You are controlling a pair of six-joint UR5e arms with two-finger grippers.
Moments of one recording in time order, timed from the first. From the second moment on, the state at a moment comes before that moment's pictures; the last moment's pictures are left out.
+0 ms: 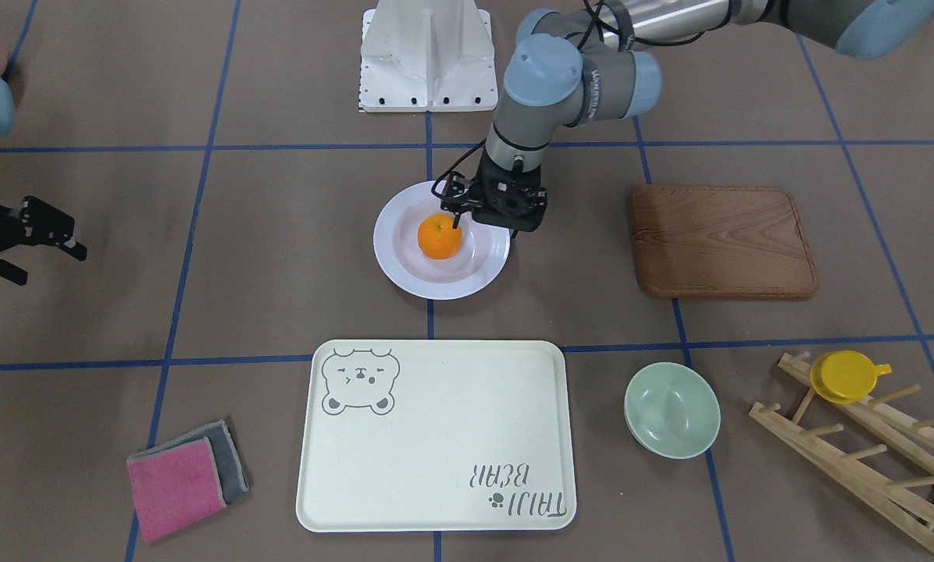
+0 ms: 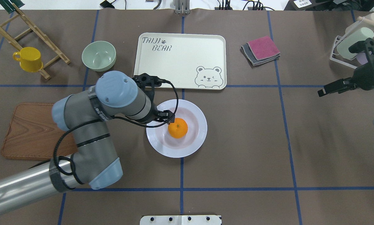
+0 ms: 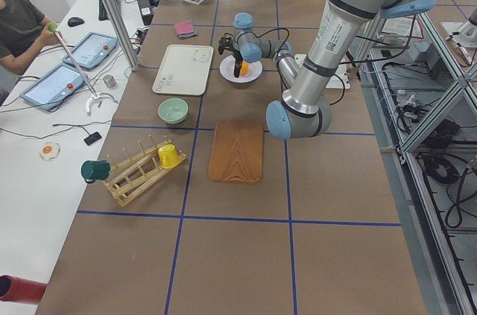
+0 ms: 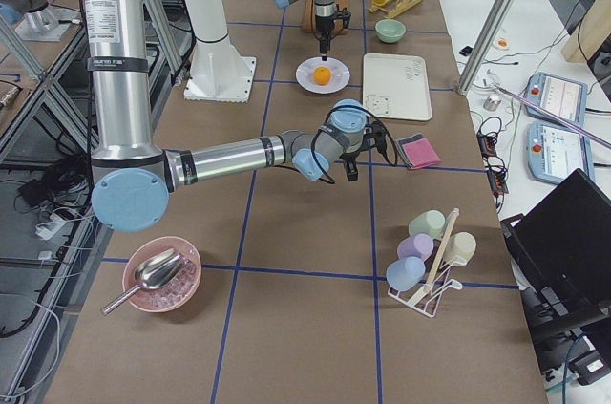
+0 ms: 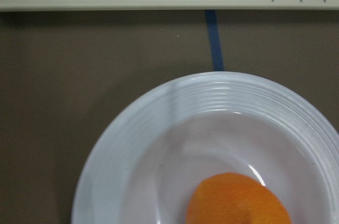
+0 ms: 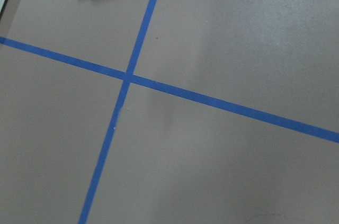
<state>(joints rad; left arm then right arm) -0.53 -2.15 -1.71 -1.79 -1.89 -1.09 1.07 -1.52 1.70 -0.93 2.38 0.72</state>
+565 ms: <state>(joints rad) -0.83 -1.91 -1.77 -1.80 -2.05 -0.49 0.75 -1.37 1.73 -0.75 2.10 1.39</state>
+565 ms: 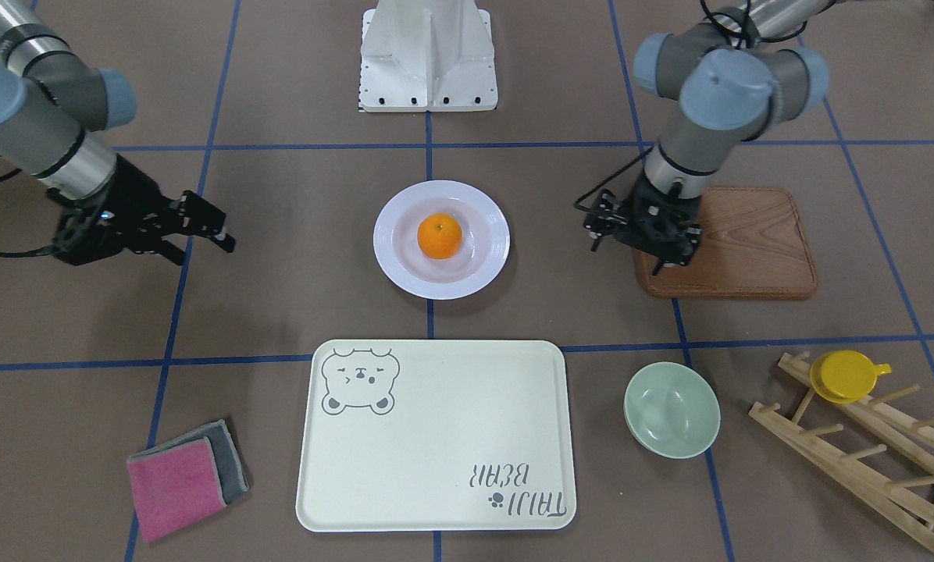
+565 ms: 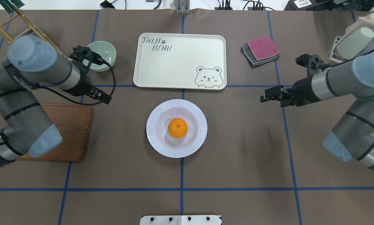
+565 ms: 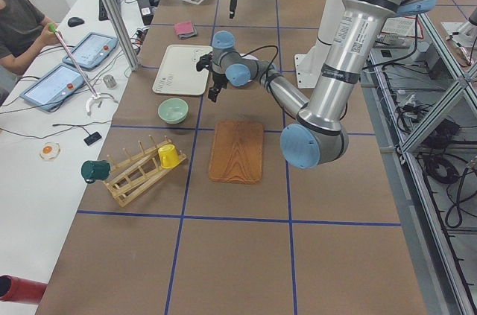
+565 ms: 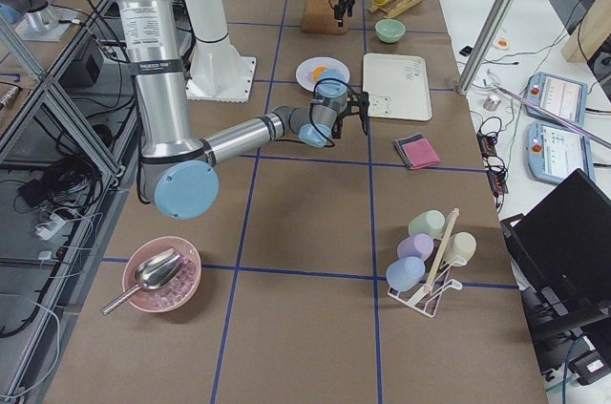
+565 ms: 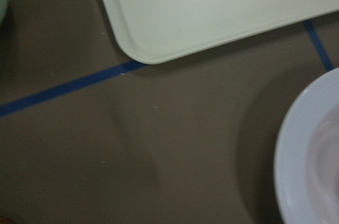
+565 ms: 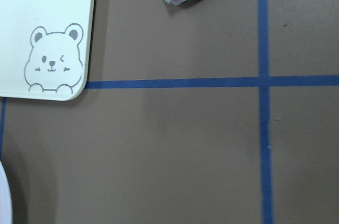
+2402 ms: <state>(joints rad) -1.03 -1.84 -1.67 -1.80 -2.18 -0.17 0.23 -1.29 1.63 -0.34 1.13 2.01</state>
